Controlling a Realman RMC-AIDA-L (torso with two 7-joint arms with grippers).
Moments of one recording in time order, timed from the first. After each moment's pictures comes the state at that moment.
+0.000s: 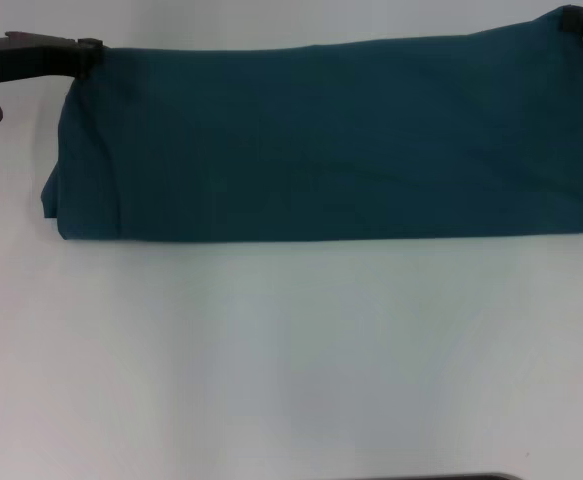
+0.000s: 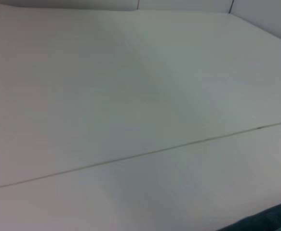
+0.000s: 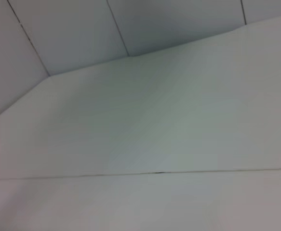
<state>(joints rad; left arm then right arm) -0.75 -2.08 -2.59 -0.64 -0.80 0.93 -1.83 0.66 1.98 -0.19 -0.57 -2.29 -1.14 1.69</state>
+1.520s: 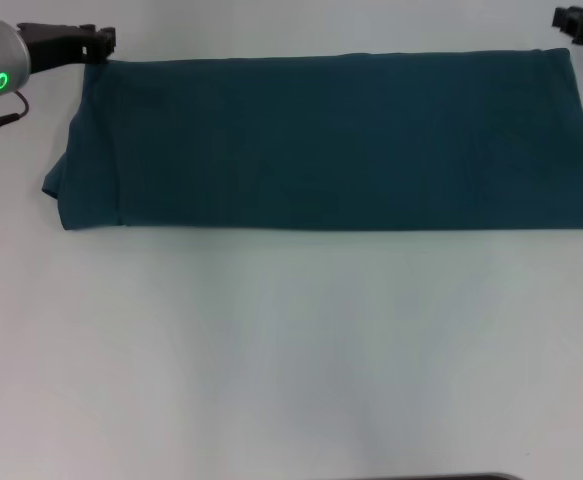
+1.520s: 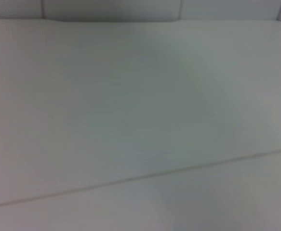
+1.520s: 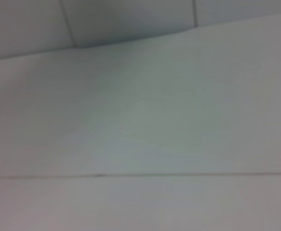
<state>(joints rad) -0.78 -2.14 -2.54 -0.58 -0.84 0.65 -1.83 0.70 2.02 -0.28 -0.51 -2.23 -0.83 1.63</state>
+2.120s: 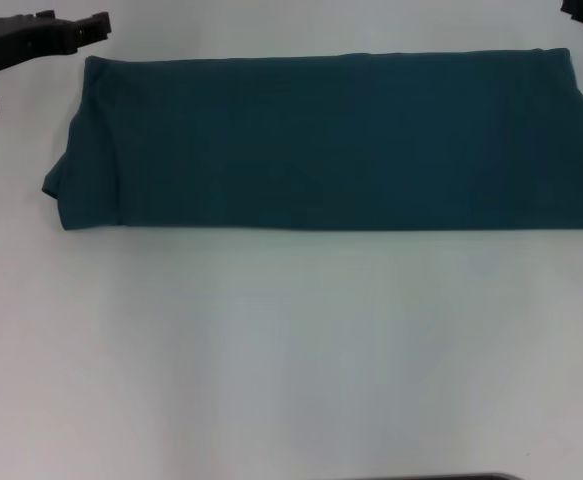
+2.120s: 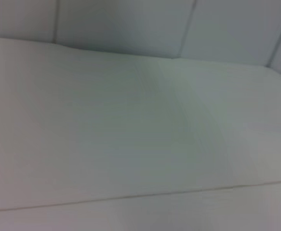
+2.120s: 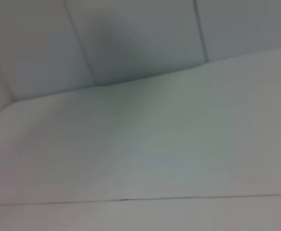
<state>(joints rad) -0.66 -2.16 -2.55 -0.76 -0.96 0.85 -1.83 0.60 2.02 -0.28 -0.59 -2.08 -1.04 1.57</state>
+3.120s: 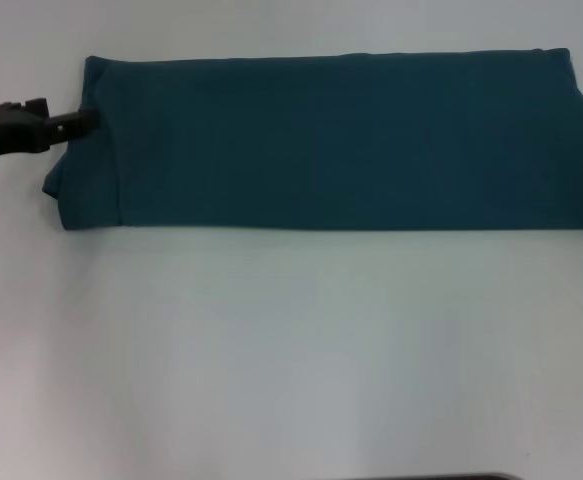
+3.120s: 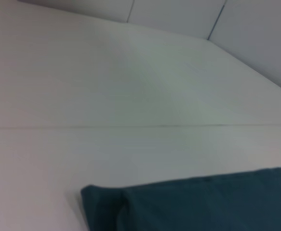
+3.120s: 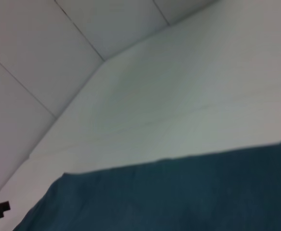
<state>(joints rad) -0.44 -2.16 -2.53 -0.91 -1.00 1.21 -1.82 0.36 1.91 -0.29 -0.68 -2.15 -1.61 1.83</state>
